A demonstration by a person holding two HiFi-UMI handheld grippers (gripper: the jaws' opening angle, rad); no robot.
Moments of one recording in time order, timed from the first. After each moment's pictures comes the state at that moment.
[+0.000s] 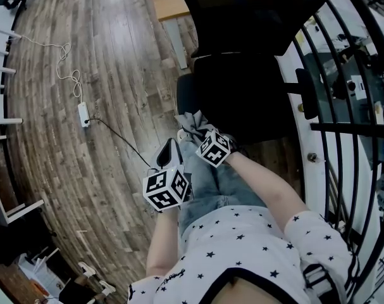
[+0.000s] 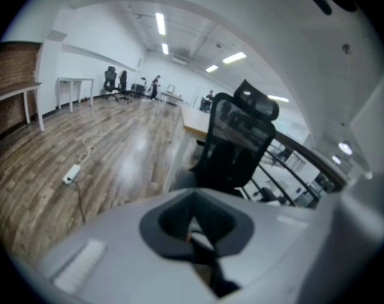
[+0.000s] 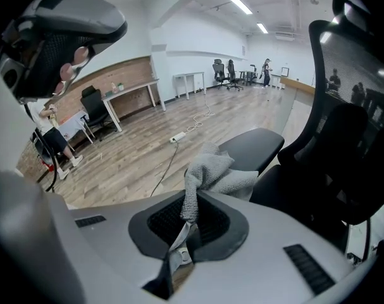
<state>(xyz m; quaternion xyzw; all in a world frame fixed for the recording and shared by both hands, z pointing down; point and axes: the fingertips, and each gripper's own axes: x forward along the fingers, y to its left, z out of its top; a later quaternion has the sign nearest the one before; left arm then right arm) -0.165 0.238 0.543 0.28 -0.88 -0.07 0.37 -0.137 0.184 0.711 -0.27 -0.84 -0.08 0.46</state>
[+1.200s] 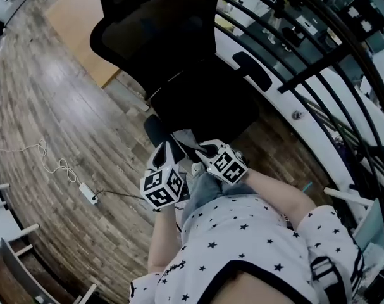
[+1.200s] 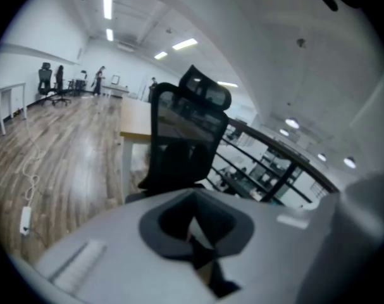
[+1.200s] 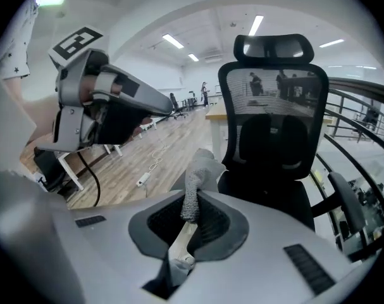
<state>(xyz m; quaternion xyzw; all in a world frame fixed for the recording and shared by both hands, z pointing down) -0.193 0.132 0.492 0.50 -0.79 -0.01 0.35 -0.098 0.114 0.578 -0.04 -0.93 0.07 0.37</state>
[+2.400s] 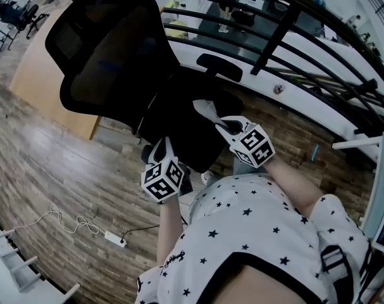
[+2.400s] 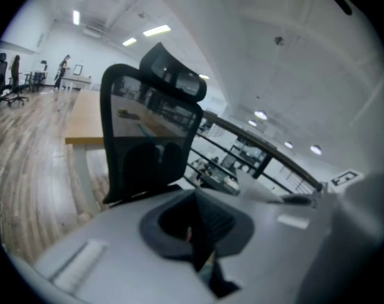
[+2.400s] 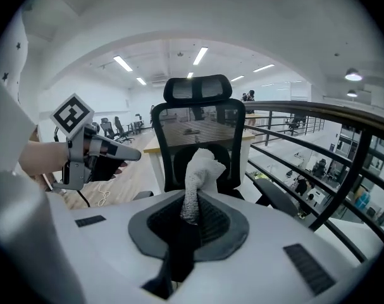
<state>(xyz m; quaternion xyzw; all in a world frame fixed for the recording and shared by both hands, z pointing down) -0.198 0.037 0.483 0.63 -0.70 0.02 0.34 -0.038 -0.016 0.488 0.24 -0.93 0.10 0.28</state>
